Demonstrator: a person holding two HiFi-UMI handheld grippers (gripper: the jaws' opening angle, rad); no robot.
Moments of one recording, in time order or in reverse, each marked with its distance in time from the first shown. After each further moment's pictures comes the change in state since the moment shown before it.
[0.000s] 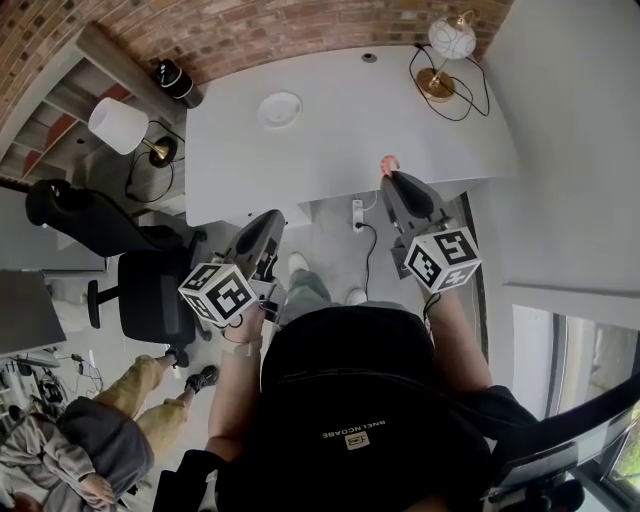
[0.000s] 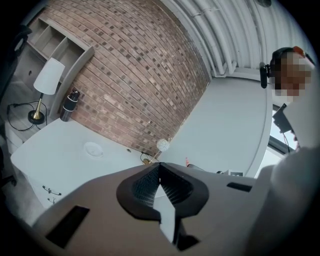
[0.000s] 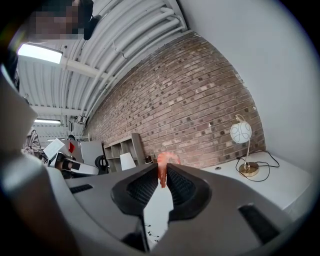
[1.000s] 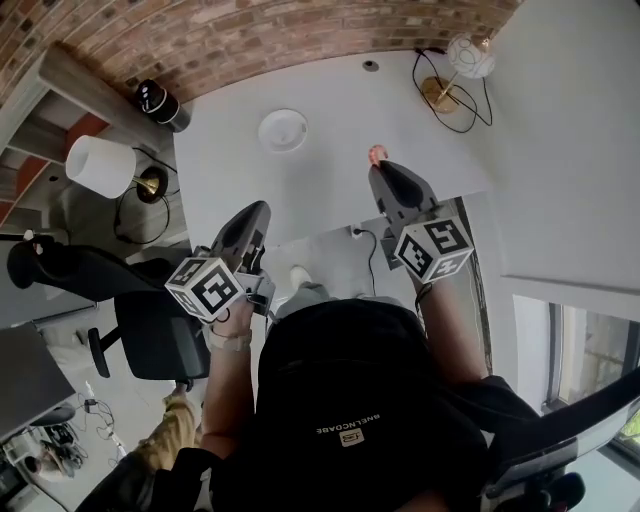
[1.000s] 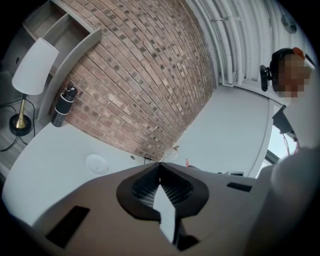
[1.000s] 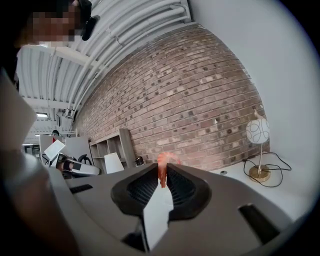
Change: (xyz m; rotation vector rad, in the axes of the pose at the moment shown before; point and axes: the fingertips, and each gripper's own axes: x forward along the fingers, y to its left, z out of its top) left arm 0.042 0.132 0.108 -0.058 0.044 -0.090; right arm 0.156 0.017 0.016 -0.007 0.033 -0.103
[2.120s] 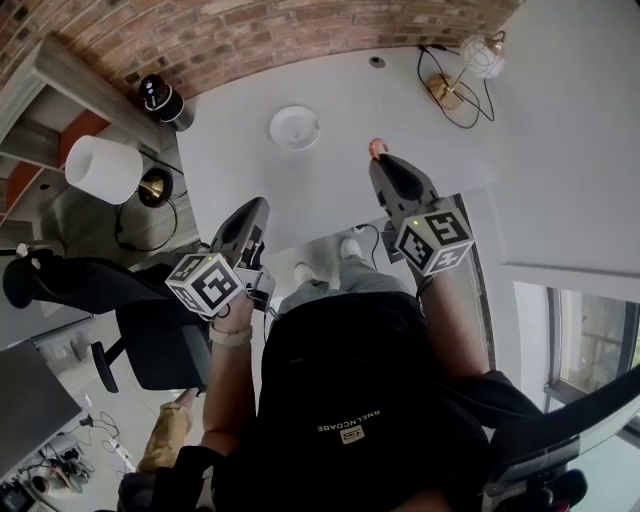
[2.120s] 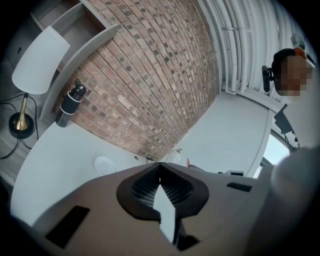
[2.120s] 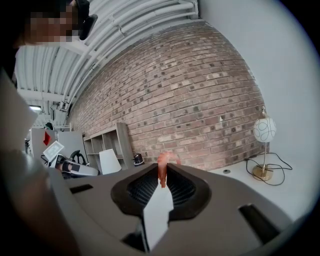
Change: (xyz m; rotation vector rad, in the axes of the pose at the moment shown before) left arm -0.022 0.062 0.029 -0.055 0.022 -0.043; right arm 0.049 0.040 -0.005 -0.022 0.036 -0.069
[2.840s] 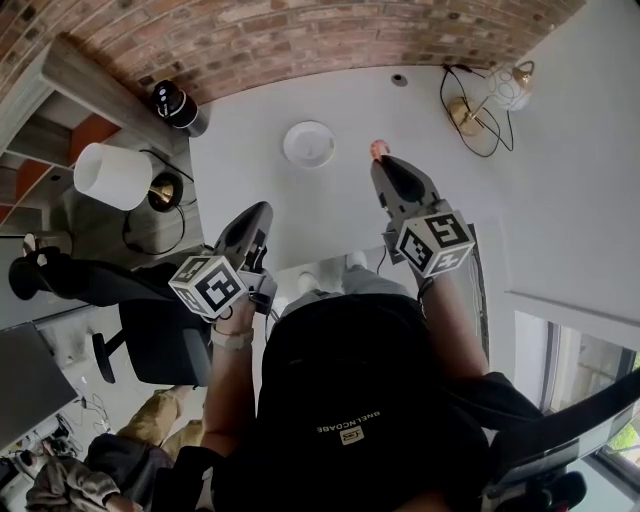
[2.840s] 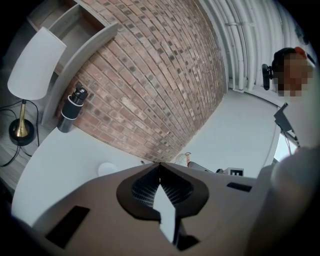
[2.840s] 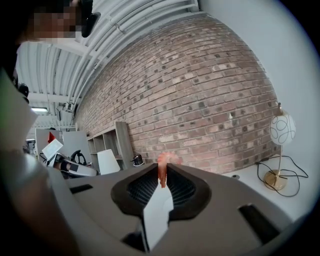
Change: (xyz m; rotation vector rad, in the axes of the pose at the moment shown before) left arm 0.031 0.022 0.024 0.000 -0.025 0.081; right arm 0.062 -0.024 0.014 -0.016 0.020 0.086
